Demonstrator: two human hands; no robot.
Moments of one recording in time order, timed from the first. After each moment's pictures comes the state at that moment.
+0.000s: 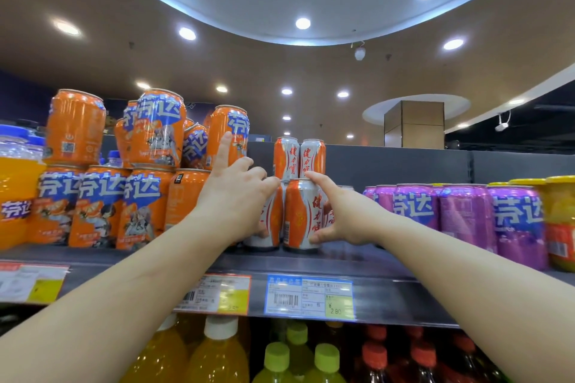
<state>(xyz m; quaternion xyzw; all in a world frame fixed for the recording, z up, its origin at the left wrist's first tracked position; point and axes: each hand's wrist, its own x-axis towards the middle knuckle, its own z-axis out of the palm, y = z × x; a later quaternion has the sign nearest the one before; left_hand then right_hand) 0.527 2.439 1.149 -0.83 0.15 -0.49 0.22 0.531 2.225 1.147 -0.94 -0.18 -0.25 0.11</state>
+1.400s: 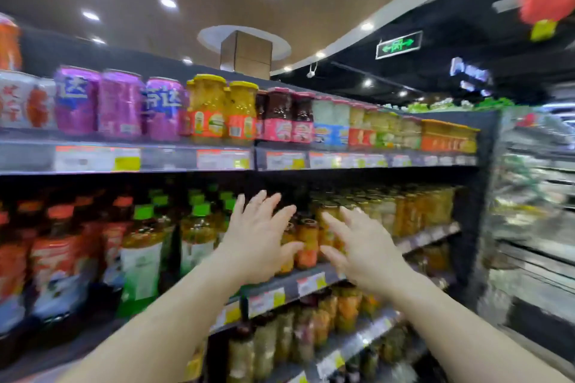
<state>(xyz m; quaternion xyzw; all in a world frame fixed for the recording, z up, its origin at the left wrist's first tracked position) 0.291 2.005 0.953 -0.81 0.51 -0.27 -0.15 0.145 1.849 0.944 -0.94 0.21 -0.26 -0.08</state>
